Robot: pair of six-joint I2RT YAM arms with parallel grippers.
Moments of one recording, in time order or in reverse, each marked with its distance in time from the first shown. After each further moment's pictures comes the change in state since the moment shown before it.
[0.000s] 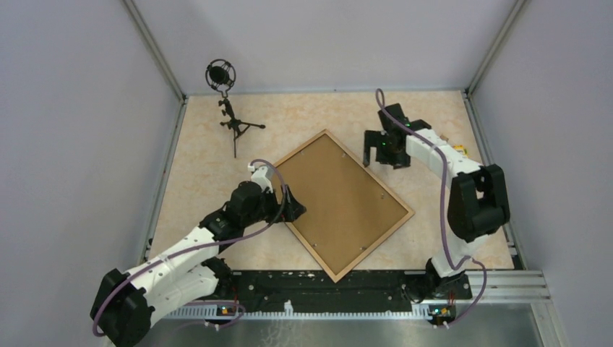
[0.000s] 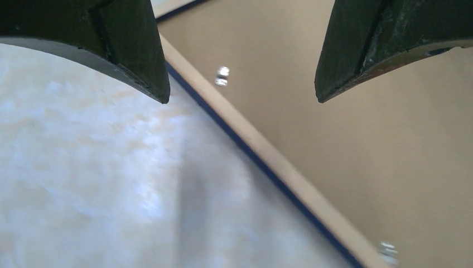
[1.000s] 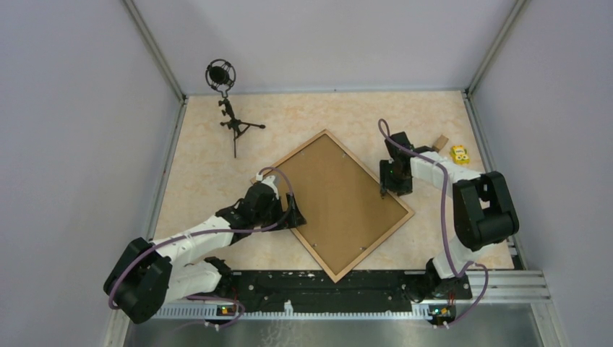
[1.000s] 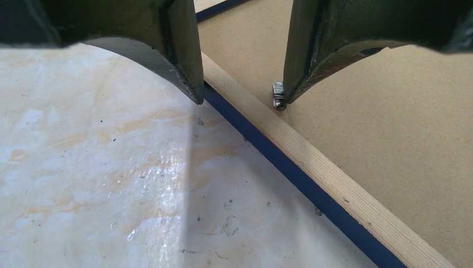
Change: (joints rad) left arm 0.014 0.247 -0.014 -0.008 0.015 -0.085; right arm -0.063 -0.128 -0.401 0.109 0.004 -0.047
